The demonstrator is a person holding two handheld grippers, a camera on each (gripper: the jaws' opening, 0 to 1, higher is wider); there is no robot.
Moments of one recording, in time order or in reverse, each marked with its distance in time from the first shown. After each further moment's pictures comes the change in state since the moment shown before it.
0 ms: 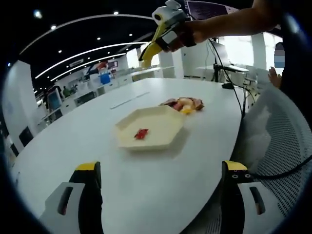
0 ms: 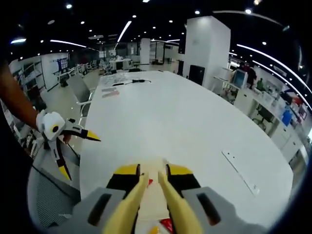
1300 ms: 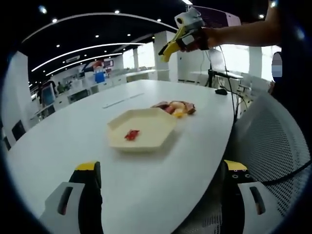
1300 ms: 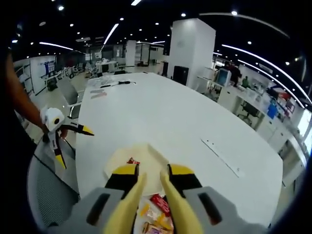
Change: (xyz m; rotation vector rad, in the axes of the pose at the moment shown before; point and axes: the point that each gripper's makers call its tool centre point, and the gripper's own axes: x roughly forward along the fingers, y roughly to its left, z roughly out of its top) left arm 0.001 -0.013 0.002 -0.054 -0.024 -0.073; right arm -0.076 -0.017 -0.040 0.046 -0.001 -0.139
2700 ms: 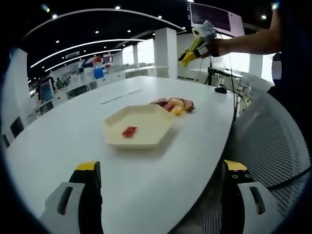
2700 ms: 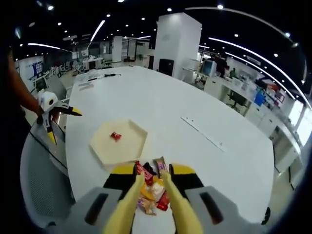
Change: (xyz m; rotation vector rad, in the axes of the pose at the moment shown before) left arm 0.003 -0.002 -0.005 -0.020 0.034 -0.012; right arm -0.049 -0.043 -0.081 0.057 0.056 -0.103
